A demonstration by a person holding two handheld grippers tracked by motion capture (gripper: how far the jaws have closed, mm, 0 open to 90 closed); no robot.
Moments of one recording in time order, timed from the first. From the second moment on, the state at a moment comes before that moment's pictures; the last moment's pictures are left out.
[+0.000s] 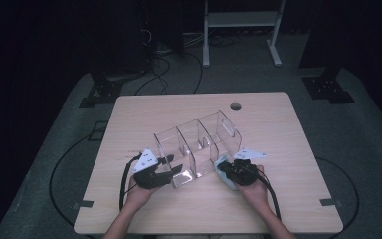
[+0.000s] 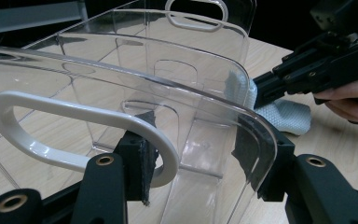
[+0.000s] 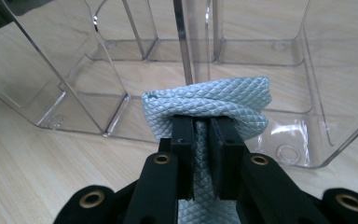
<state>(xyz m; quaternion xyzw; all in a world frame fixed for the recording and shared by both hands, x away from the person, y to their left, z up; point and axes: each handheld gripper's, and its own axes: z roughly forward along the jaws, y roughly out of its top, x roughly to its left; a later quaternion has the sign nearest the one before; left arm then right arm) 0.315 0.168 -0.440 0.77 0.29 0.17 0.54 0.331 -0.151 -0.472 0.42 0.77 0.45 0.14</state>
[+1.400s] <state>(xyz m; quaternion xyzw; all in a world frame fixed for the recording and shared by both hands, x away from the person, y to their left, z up) 0.314 0.167 -0.439 0.77 0.29 0.17 0.53 0.334 -0.149 -0.474 0.43 0.78 0.44 0.13</state>
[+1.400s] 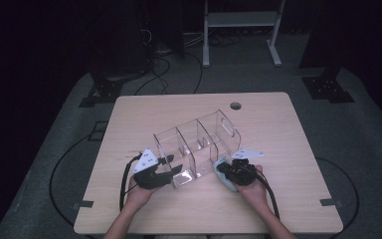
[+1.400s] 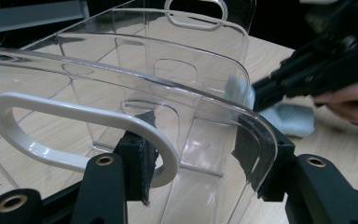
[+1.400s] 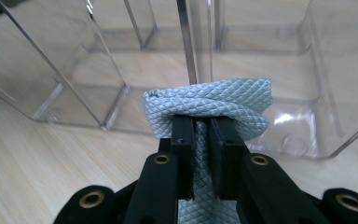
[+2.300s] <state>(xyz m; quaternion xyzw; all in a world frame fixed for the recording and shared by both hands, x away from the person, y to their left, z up) 0.314 0.166 -0.439 0.77 0.29 0.18 0.54 0.333 -0.148 -0.441 0.41 0.77 0.46 0.16</state>
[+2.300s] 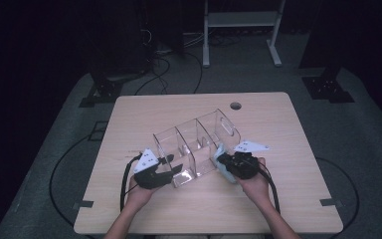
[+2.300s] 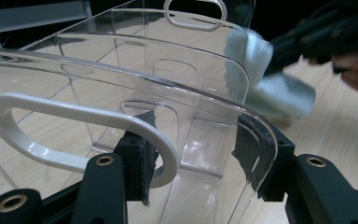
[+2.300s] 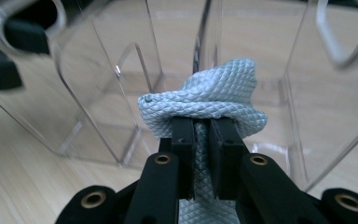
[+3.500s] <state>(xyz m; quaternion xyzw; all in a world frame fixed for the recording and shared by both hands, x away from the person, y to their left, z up) 0.308 0.170 -0.436 0.77 0.30 0.16 0.54 0.334 -0.146 -0.452 0.42 0.77 0.45 0.15</state>
